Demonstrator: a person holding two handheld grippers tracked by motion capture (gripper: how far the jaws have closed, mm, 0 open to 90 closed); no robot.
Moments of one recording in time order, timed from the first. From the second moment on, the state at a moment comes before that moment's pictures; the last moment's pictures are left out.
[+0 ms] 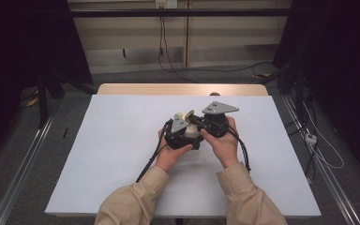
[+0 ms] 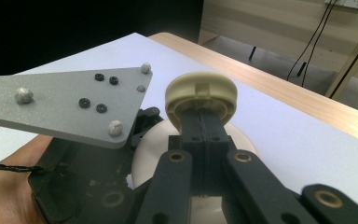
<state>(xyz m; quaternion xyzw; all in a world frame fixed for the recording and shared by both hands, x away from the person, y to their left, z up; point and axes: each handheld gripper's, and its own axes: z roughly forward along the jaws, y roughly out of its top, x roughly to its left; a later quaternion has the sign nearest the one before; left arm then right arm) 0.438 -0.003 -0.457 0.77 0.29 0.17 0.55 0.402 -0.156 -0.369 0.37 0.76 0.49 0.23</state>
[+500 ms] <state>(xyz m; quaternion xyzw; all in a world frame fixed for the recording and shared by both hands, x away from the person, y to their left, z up) 0.438 -0.004 -0.457 0.77 0.29 0.17 0.55 0.405 -0.156 -0.370 0.37 0.76 0.49 0.23</state>
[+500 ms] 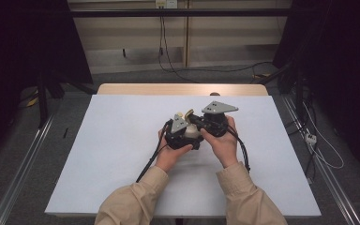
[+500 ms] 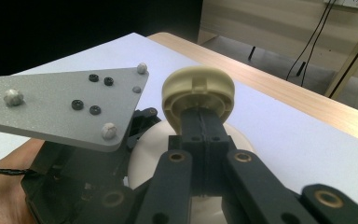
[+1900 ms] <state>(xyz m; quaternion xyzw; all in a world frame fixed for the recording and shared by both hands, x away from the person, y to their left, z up) 0.438 -0.004 -0.458 0.77 0.29 0.17 0.54 0.408 -0.156 -0.373 0.37 0.76 0.49 0.23</state>
